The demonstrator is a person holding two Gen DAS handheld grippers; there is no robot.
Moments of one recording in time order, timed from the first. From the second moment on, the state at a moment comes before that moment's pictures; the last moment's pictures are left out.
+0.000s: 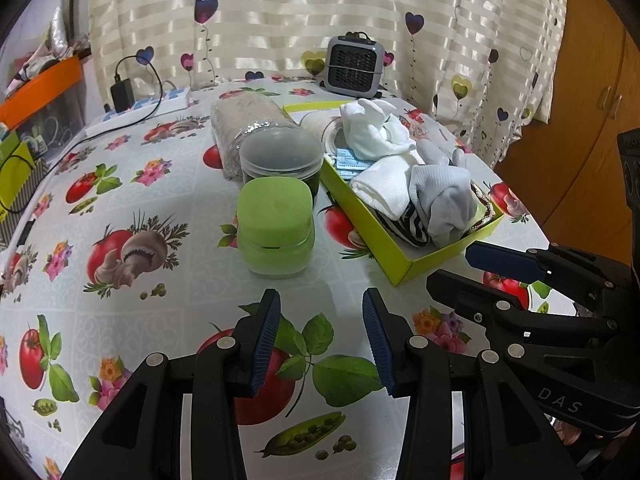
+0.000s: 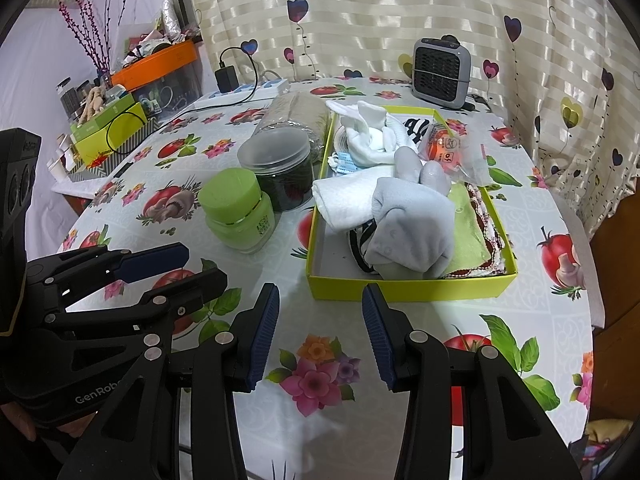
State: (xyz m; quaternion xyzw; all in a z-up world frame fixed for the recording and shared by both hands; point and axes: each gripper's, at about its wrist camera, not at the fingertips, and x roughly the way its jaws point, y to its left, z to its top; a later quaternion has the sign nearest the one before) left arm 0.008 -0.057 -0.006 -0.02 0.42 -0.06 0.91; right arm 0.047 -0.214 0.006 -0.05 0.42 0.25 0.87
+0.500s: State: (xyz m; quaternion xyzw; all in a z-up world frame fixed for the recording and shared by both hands) left arm 0.006 -0.060 -0.004 -0.02 0.41 -0.07 0.91; right arm 0.047 -0.214 0.007 -0.05 0.42 0.25 0.87
